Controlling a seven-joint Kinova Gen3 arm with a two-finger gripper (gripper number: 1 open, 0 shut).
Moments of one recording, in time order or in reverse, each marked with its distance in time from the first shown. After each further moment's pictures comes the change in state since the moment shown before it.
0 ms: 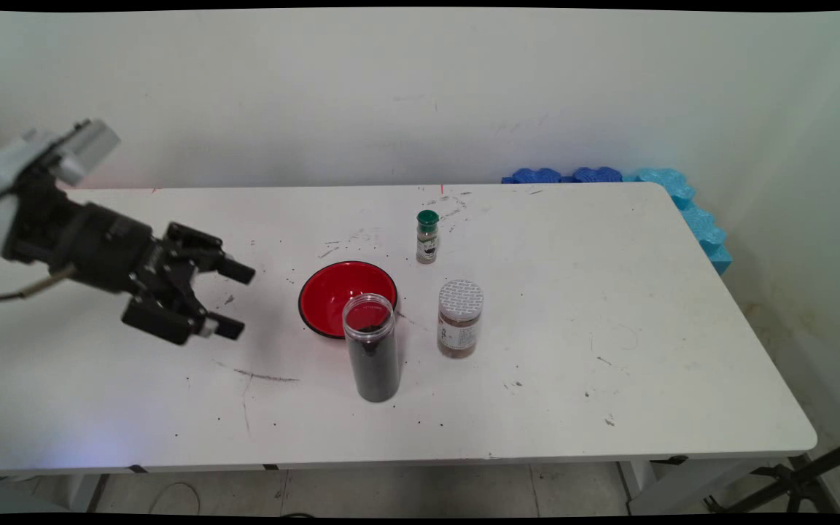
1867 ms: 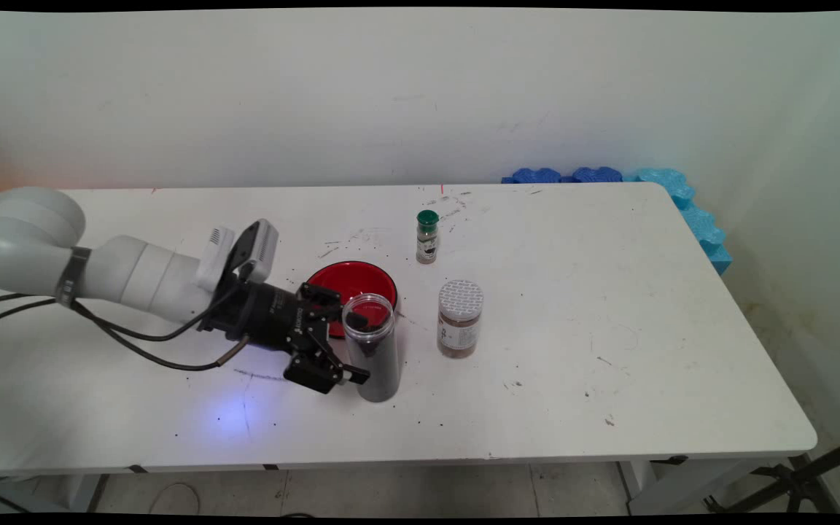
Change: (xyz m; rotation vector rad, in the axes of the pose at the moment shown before) arm -0.027 -0.019 0.167 -0.014 0.049 0.086
